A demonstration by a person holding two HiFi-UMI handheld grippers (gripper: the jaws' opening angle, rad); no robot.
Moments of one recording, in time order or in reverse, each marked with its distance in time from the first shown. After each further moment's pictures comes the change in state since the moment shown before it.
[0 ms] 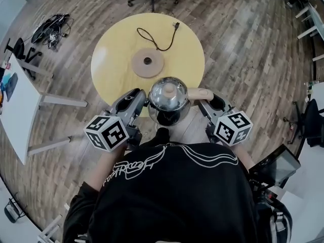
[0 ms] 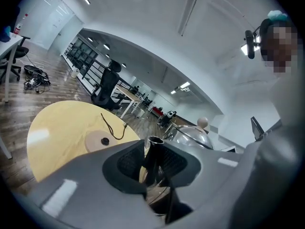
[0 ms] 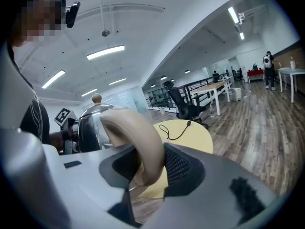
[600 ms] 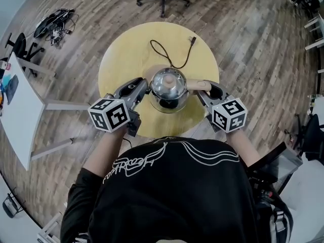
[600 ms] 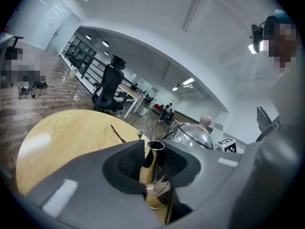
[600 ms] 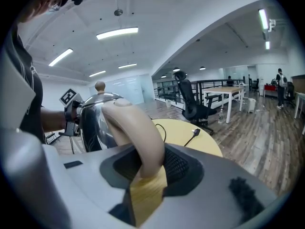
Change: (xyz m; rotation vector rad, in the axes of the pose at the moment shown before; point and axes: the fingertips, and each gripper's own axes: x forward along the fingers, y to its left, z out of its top) left arm 0.081 0.123 0.070 0.008 0.048 0.011; right arm 0.158 -0.044 0.035 -0.199 0.141 0.041
